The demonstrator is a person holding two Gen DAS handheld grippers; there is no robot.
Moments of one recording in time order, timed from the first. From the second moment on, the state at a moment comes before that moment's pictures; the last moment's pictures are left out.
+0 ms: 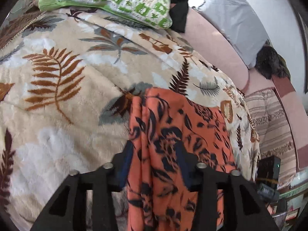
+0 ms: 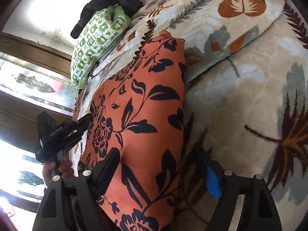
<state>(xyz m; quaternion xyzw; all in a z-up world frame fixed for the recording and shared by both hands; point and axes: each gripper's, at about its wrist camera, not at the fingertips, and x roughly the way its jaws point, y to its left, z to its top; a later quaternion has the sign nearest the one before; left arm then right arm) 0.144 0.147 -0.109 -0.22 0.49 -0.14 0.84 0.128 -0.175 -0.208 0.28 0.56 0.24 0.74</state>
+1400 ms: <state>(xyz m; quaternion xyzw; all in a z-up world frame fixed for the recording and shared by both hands) 0.102 0.106 -0.136 -0.08 0.48 -0.07 0.87 0.143 -0.168 -0.185 0.27 0.55 0.19 0.76</state>
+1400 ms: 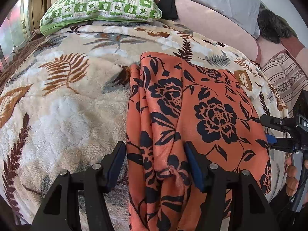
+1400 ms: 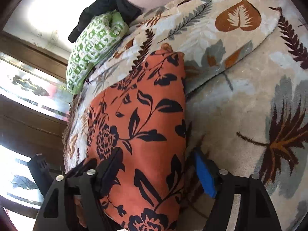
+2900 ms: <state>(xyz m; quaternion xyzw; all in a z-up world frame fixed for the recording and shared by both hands) 0.084 0.095 -0.142 0.01 0.47 -0.01 0.88 0.287 -0.120 -0.224 0.33 0.57 0.28 0.70</state>
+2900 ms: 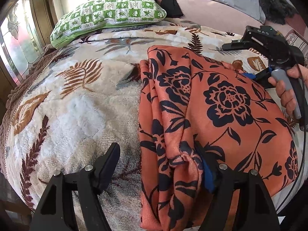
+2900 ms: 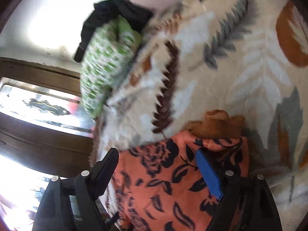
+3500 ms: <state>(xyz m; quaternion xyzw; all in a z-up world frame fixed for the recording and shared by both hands) 0.047 0.106 -0.120 -0.01 0.47 -0.01 0.88 0.106 -0.127 -0.177 0.36 0.54 0.39 0.66</state>
